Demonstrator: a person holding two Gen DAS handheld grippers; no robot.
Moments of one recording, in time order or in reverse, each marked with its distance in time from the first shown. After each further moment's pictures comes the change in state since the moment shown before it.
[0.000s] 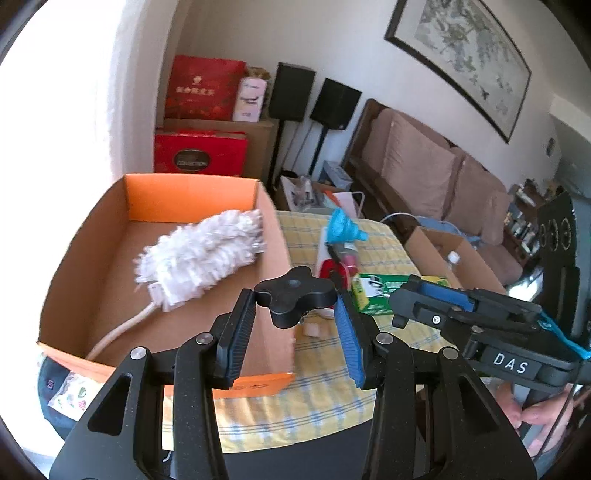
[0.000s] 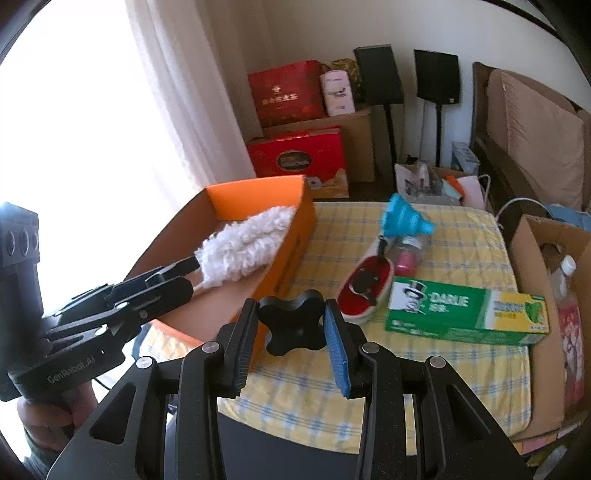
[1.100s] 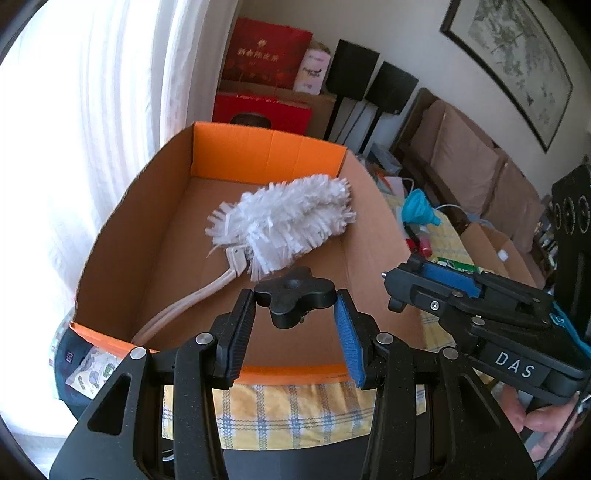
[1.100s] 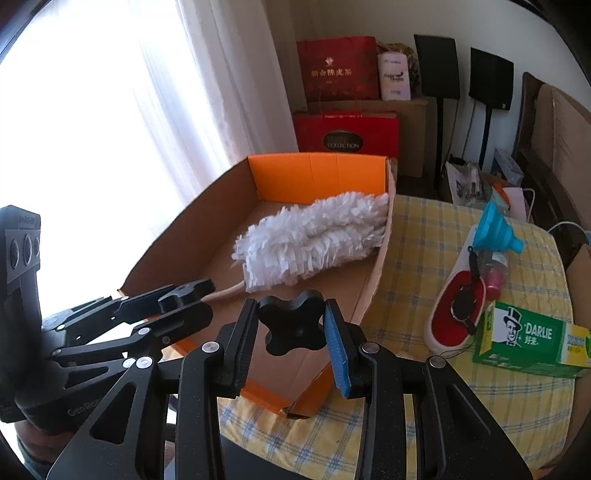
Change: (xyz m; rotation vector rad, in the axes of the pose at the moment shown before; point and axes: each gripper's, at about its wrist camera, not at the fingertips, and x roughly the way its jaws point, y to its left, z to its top) left arm 0.025 0.088 -0.023 -0.105 0.091 0.101; right arm 0.091 0.065 0.005 -0.090 0.079 0.043
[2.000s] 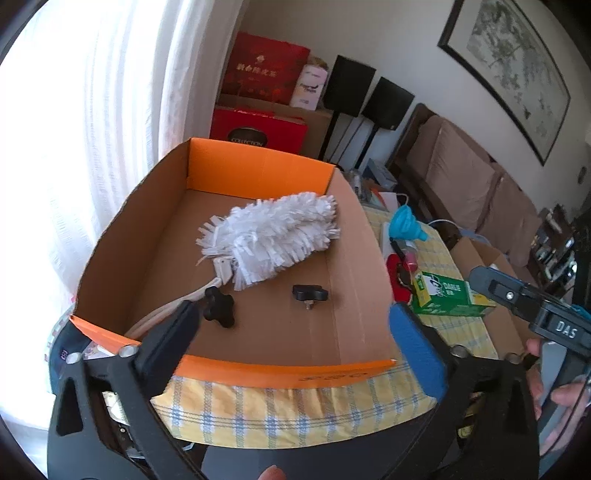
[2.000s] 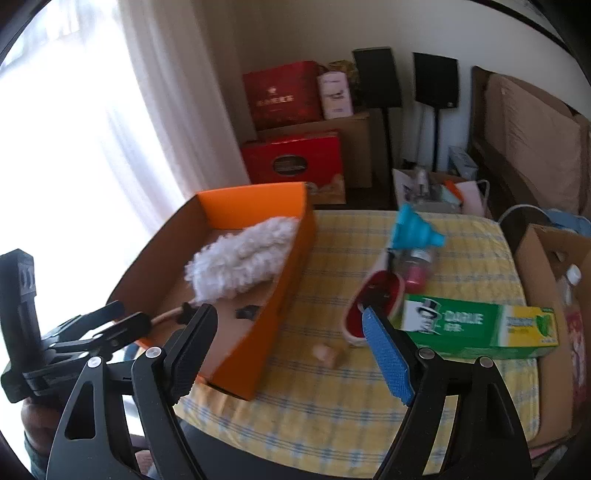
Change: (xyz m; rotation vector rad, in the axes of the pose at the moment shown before) left arm -0.017 -0.019 0.001 -0.019 -0.065 -0.012; right arm -0.074 -0.065 -0.008 0.112 -0.094 -0.112
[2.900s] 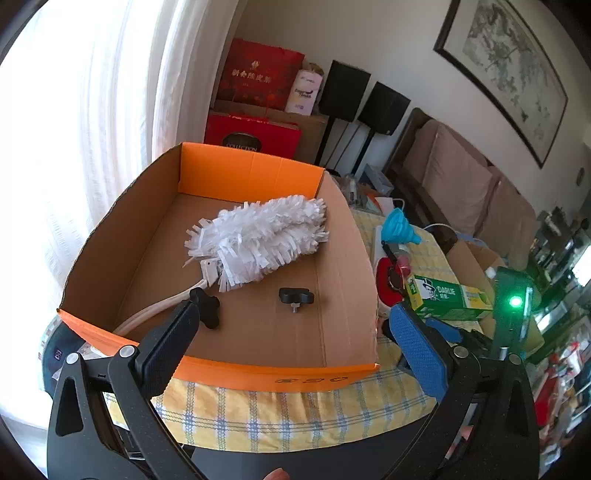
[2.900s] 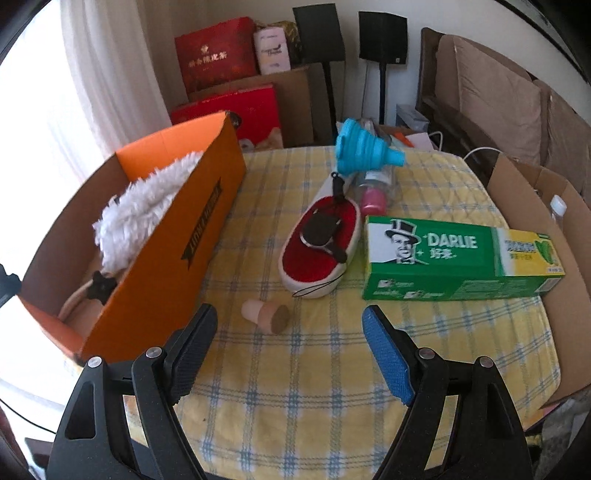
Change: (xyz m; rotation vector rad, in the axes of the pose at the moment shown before) left arm 0.001 -0.014 -0.005 -0.002 -0.028 0.004; right arm 0.078 -0.019 -0.054 0.079 0.098 -0.202
